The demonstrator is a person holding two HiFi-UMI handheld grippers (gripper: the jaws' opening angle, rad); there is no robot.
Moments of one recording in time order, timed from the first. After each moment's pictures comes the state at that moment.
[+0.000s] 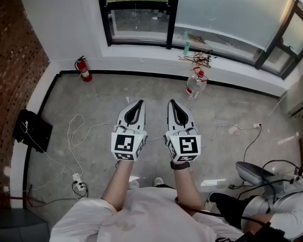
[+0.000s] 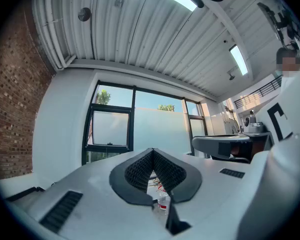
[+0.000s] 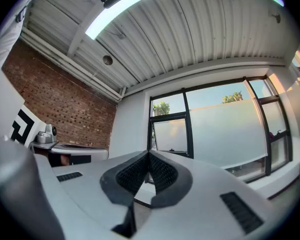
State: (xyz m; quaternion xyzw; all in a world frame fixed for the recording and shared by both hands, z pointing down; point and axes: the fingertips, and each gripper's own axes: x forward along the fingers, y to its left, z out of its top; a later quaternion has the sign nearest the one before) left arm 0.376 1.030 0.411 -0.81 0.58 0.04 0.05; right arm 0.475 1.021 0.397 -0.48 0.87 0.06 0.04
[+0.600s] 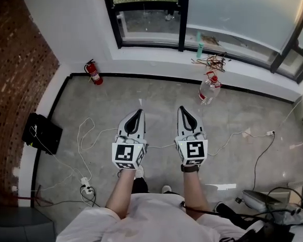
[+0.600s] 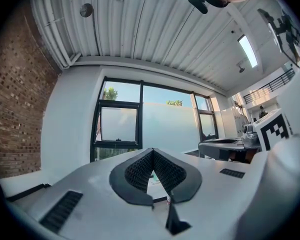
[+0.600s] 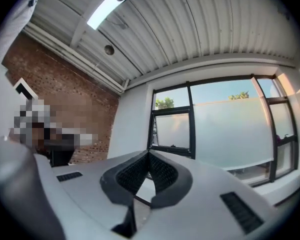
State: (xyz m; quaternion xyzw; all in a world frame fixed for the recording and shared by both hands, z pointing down) left arm 0.360 0.953 0.442 -0.78 0.62 0.04 0.03; right arm 0.494 0.916 0.442 -0.47 0.88 0.09 0.00
